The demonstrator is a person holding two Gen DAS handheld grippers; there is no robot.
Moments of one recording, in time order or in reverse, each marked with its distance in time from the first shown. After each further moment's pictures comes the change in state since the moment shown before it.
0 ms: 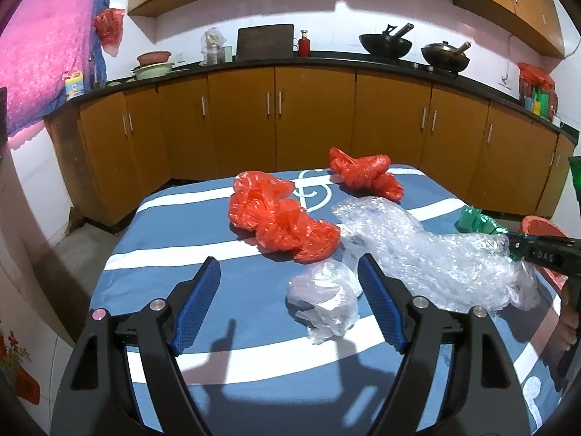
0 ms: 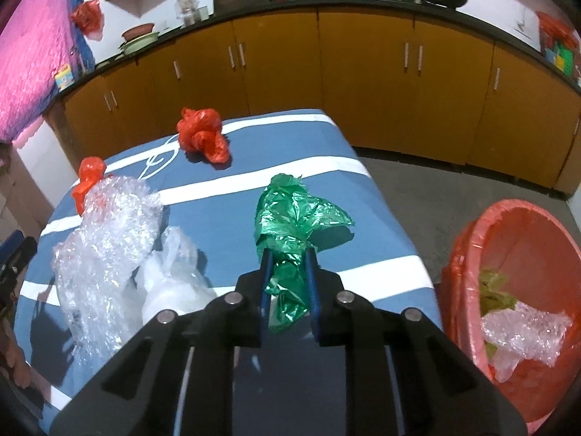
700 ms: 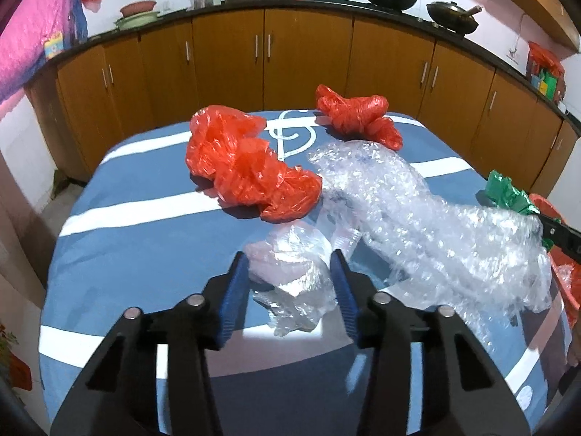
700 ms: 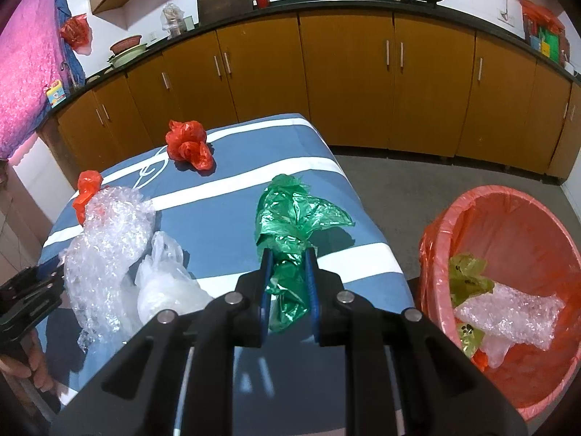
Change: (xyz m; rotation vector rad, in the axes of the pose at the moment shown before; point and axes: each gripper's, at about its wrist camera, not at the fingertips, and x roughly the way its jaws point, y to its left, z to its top) left arm 0.052 -0.014 -0.005 -0.034 0.228 -0.048; right arm -0.018 -0.014 -0.004 0.042 -0.011 -0.013
